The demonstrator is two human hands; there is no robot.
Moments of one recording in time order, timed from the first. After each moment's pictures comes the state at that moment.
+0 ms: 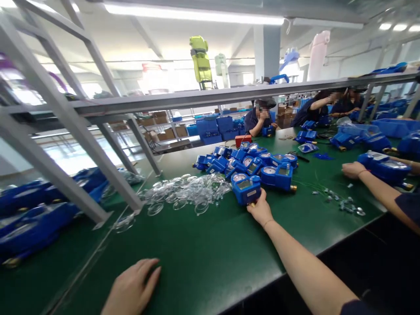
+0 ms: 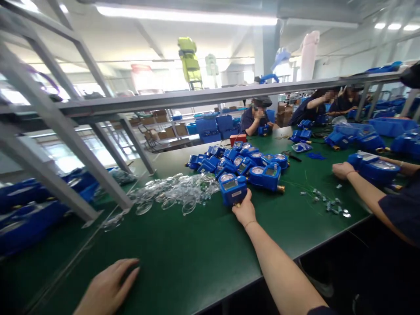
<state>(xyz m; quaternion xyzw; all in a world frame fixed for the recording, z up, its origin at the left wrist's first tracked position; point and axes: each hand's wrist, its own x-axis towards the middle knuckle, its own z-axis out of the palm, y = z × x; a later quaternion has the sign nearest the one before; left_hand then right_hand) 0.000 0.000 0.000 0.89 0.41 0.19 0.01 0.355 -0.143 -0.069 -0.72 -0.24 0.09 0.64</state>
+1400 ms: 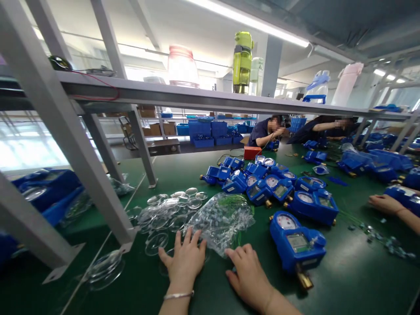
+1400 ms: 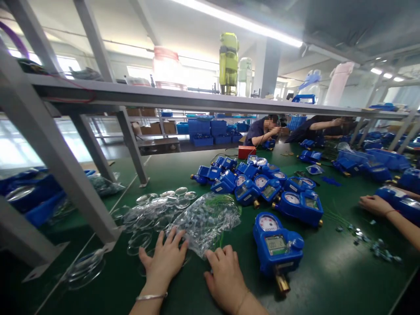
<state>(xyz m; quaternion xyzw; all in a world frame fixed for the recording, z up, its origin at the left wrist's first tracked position) 0.111 0.201 -0.041 0.88 0.44 0.15 0.03 0.195 0.021 -0.050 -0.79 -0.52 0.00 0.33</state>
